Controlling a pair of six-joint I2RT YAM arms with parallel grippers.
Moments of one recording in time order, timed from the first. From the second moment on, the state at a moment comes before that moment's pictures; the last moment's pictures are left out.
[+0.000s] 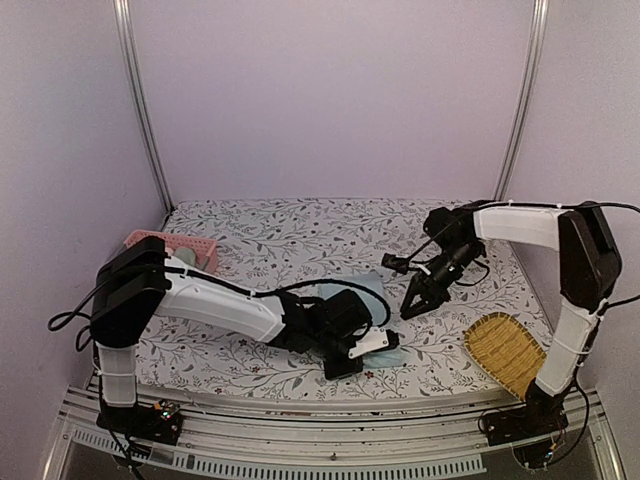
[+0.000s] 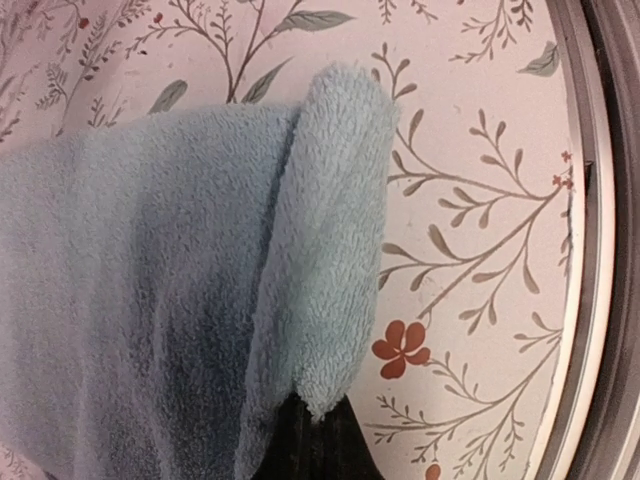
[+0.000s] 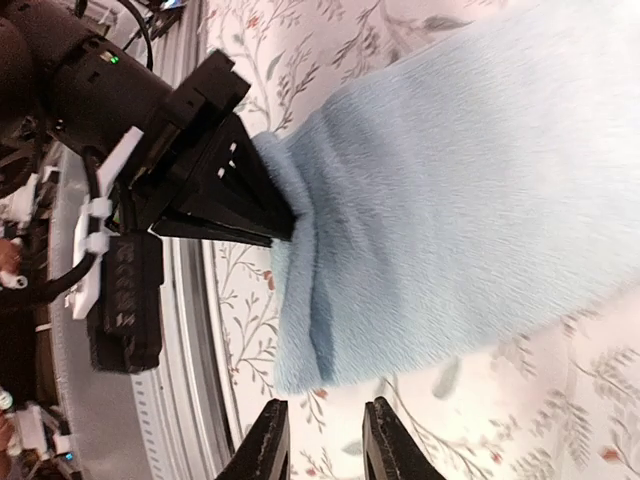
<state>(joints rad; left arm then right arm) -1.22 2.03 1.27 -0.25 -0.01 0.26 0.49 1.90 1.33 -1.09 -0.79 -0.78</state>
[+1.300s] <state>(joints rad) -0.99 2.23 1.40 -0.33 0.91 -0.27 1.03 1.48 0.78 -0.43 -0.21 -0.70</state>
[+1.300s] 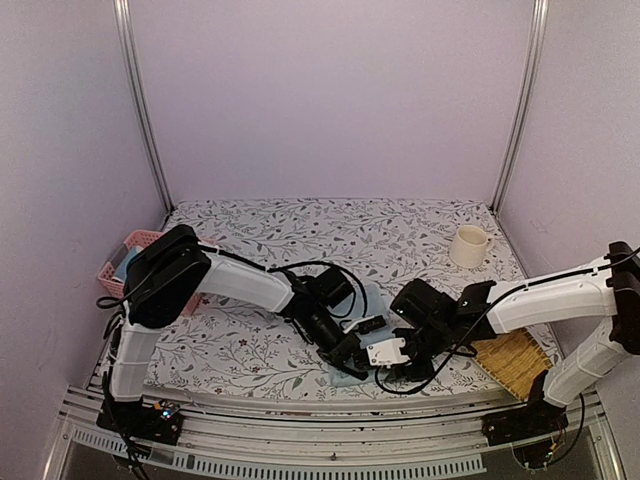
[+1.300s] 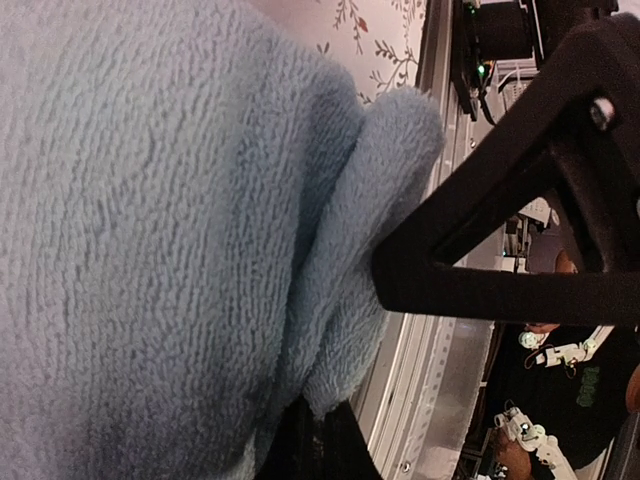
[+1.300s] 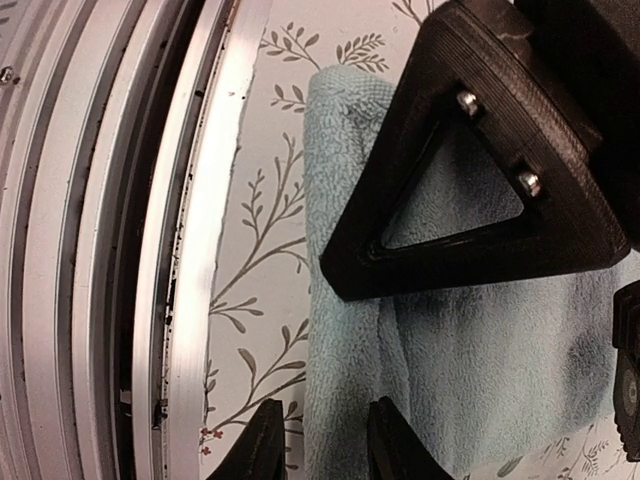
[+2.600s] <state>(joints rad) -1.11 1.62 0.72 0.08 0.41 -0.33 0.69 2.21 1.35 -1.13 -0.93 -0.91</state>
